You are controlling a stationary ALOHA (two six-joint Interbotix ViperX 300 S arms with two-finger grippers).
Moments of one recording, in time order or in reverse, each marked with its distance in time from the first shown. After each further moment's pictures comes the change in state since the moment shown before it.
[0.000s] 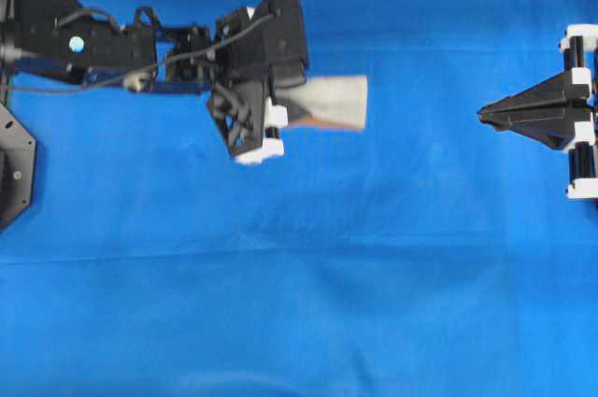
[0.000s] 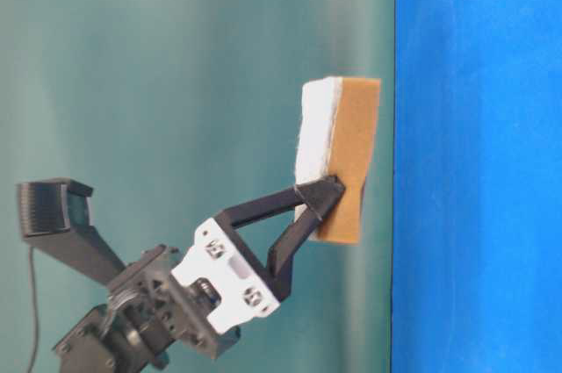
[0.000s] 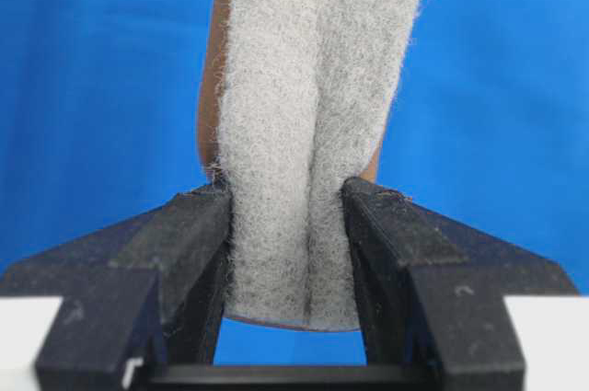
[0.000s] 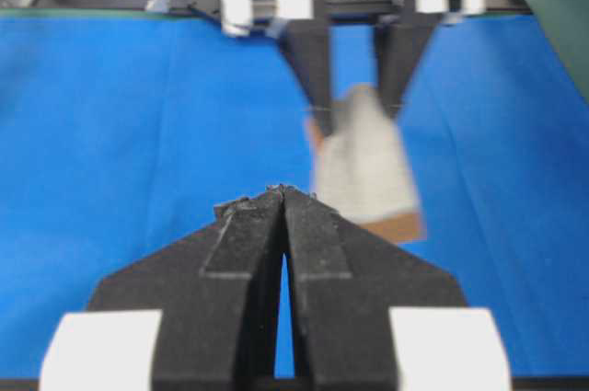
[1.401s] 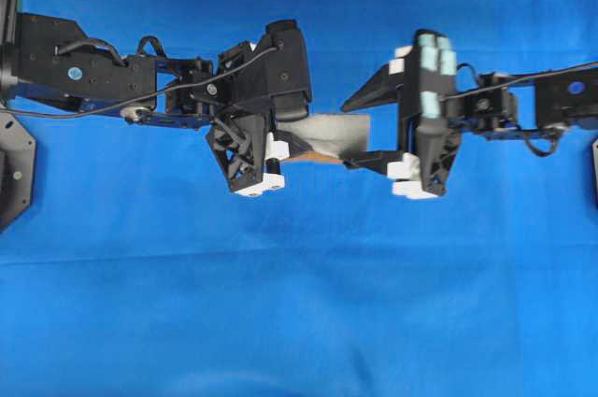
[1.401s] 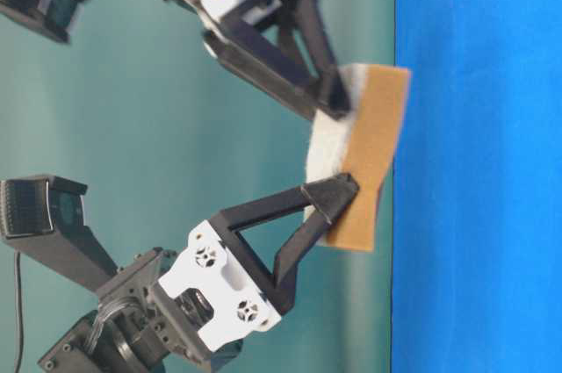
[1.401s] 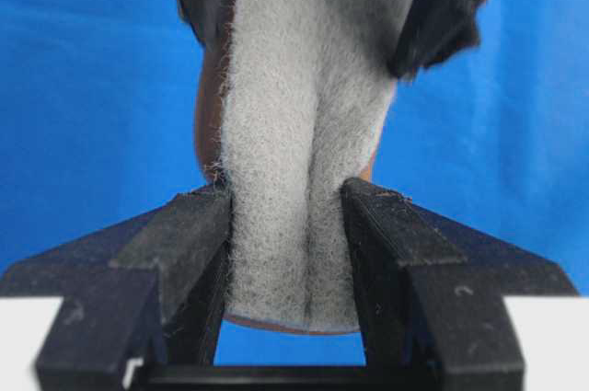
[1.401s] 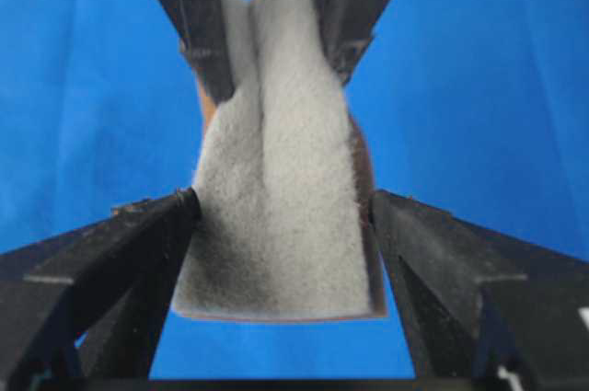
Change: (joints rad) left arm -0.061 0.000 0.000 -0.002 0.000 -0.060; right arm -0.018 0.727 -0.400 0.000 0.101 -0.006
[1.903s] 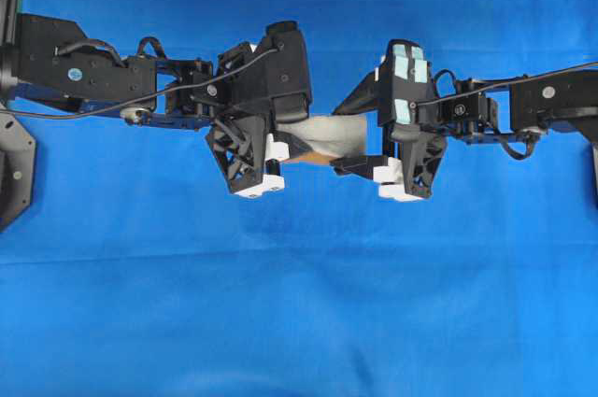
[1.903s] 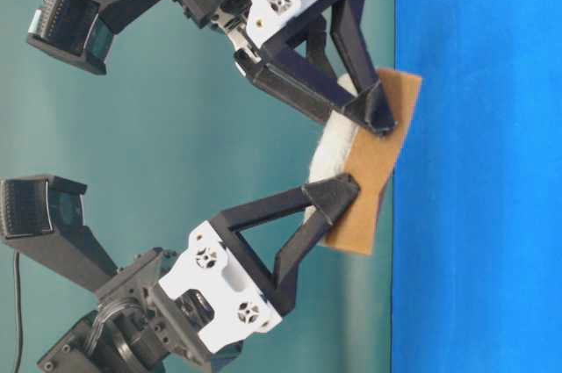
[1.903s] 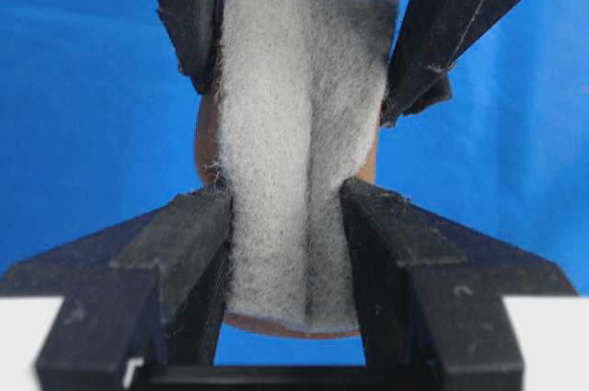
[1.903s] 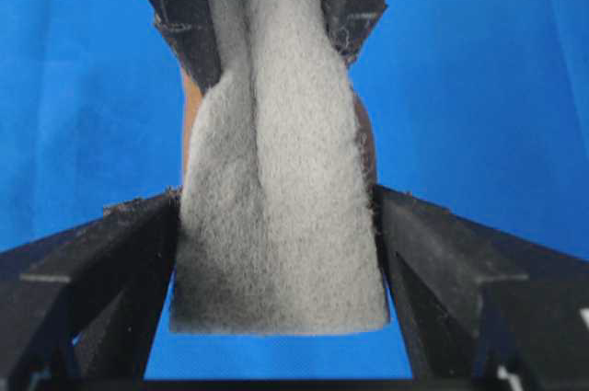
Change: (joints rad) left arm -0.003 -0.002 0.000 0.003 -0.002 0.003; right arm -0.002 0.054 -0.025 0.000 0.006 0.005
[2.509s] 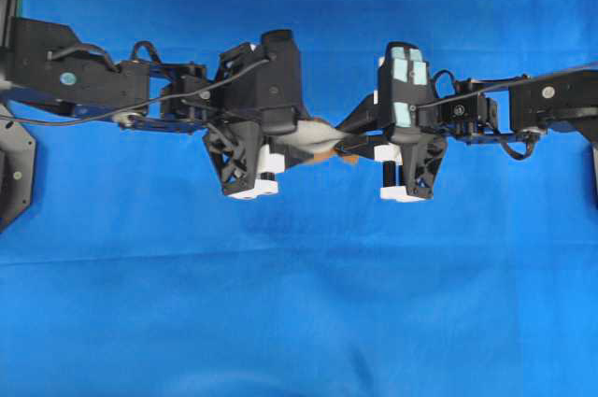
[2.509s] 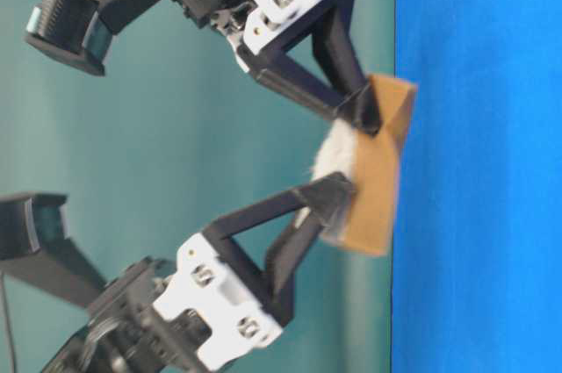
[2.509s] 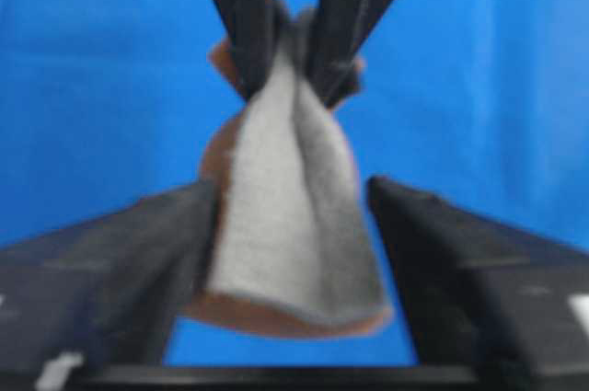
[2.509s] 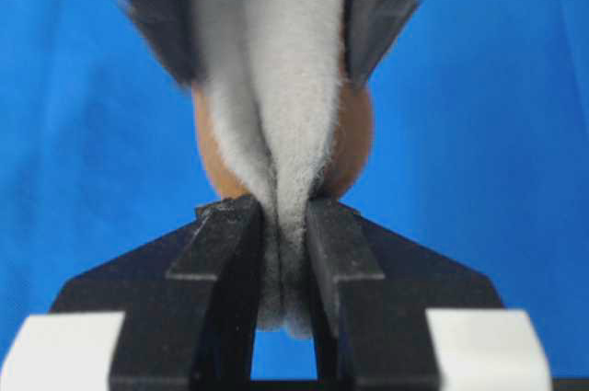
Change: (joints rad) left arm -0.008 -0.035 0.043 0.002 -0.087 0.071; right arm 0.000 0.000 -0.003 -0.014 0.023 -0.009
